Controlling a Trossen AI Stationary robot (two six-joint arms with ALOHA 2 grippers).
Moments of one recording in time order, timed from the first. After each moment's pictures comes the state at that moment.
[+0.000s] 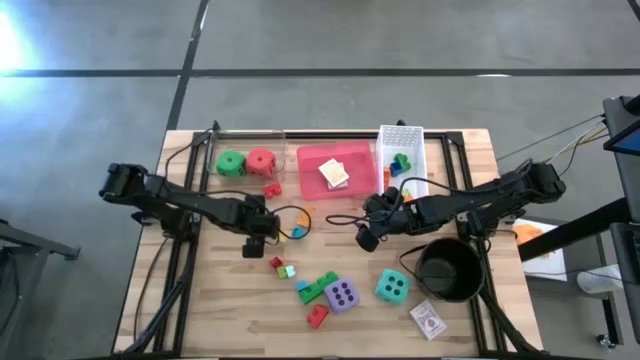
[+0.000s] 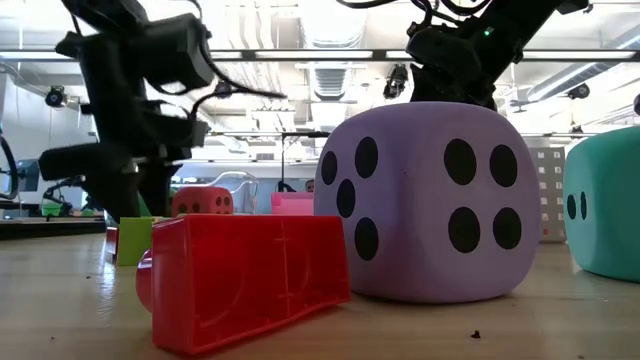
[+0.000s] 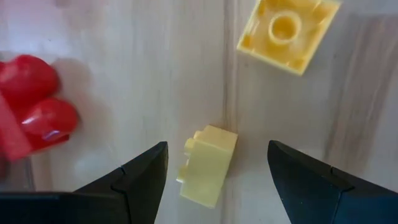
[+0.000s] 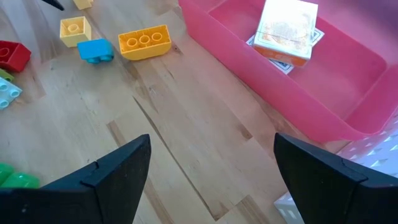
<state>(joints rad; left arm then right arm) -0.12 1.48 0.71 -0.65 -0.24 -0.07 0.19 1.44 0.91 -0.43 0.50 0.68</state>
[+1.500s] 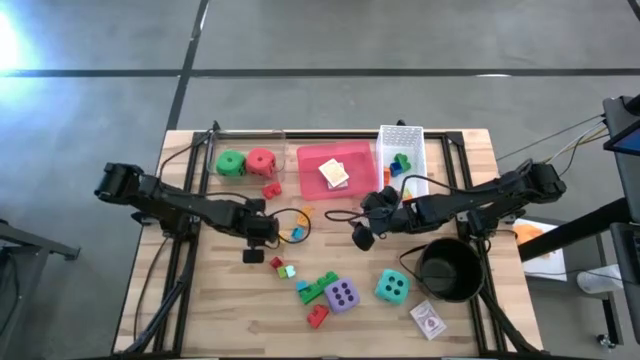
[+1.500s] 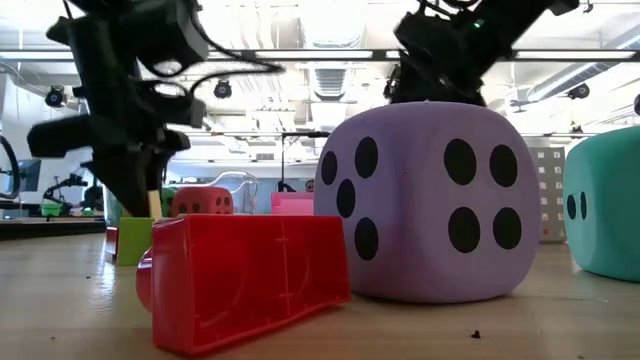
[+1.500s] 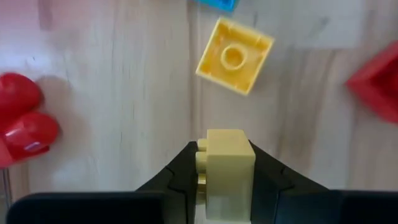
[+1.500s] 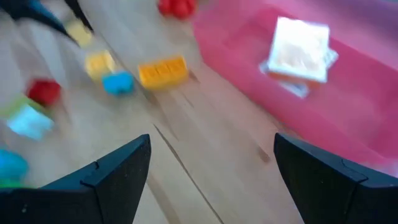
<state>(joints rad) -0.17 1.43 0.73 -0.65 -0.20 -0.14 0.18 1.44 0.91 -0.32 0.49 0.68</state>
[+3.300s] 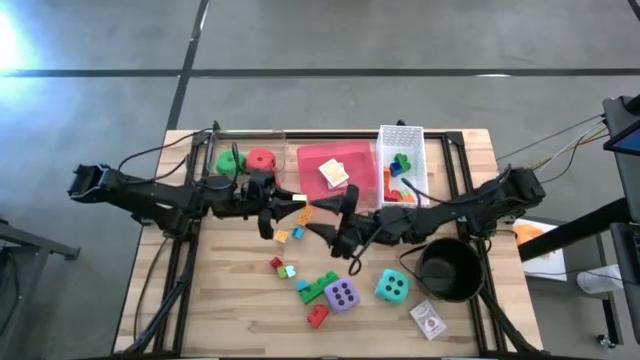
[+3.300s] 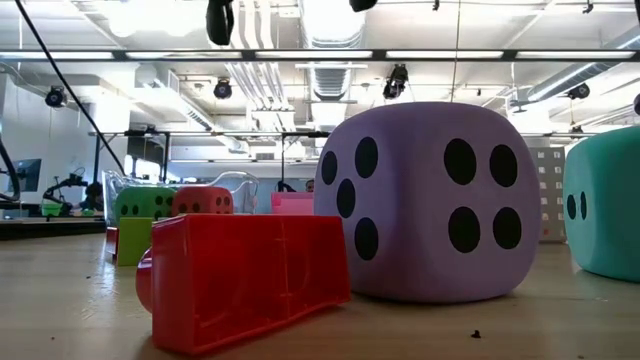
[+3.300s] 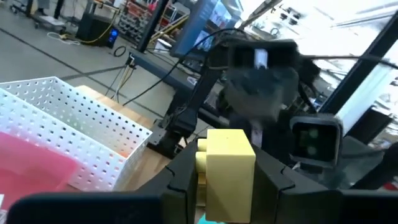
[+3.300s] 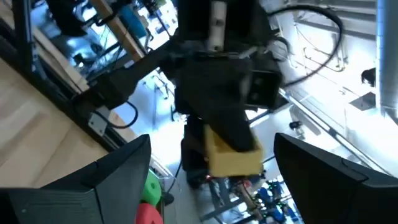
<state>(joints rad) -0.12 1.12 0.73 0.40 -0.17 -0.49 0.26 1.63 1.07 0.65 0.49 -1.05</state>
